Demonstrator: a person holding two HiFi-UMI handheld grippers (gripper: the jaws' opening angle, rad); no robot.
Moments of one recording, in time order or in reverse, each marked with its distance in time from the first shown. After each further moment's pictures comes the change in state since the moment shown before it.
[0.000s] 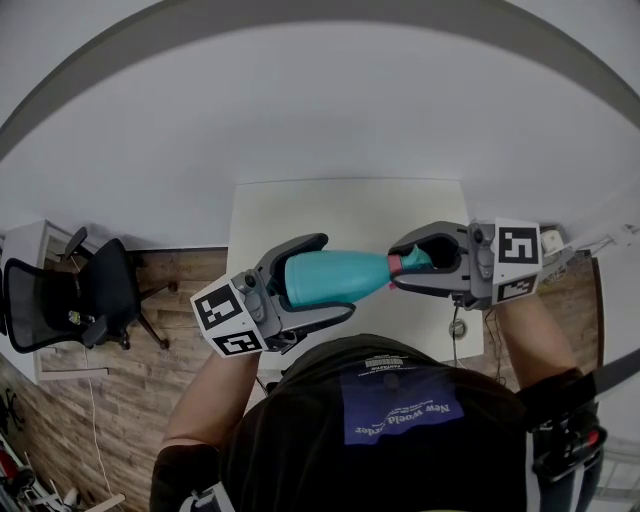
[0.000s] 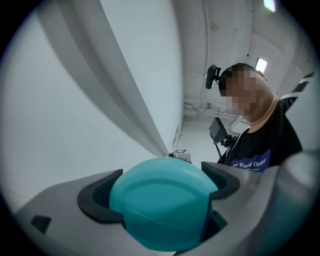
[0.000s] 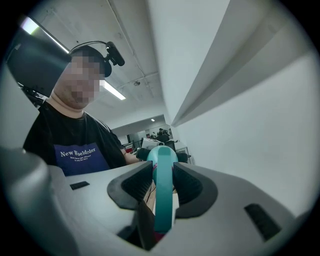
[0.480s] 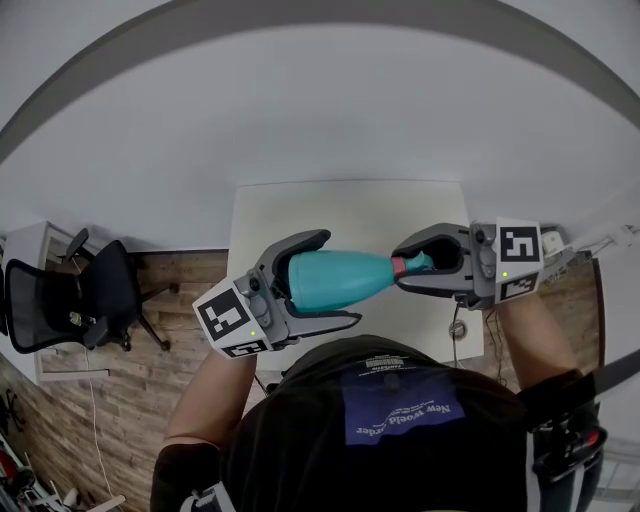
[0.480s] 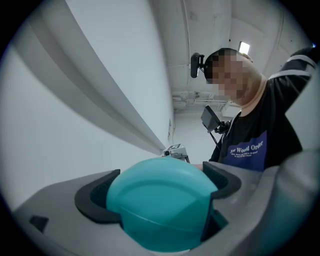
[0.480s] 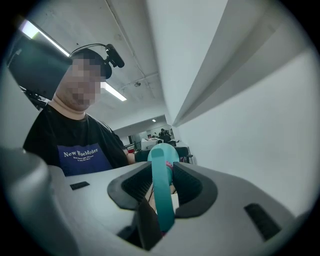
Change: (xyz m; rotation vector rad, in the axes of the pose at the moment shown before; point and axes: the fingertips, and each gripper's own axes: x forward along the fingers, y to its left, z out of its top) left arm 0.006 -0.011 0.001 0.200 0.061 -0.040; right arm -0.003 0.001 0.000 0.020 -0.007 0.020
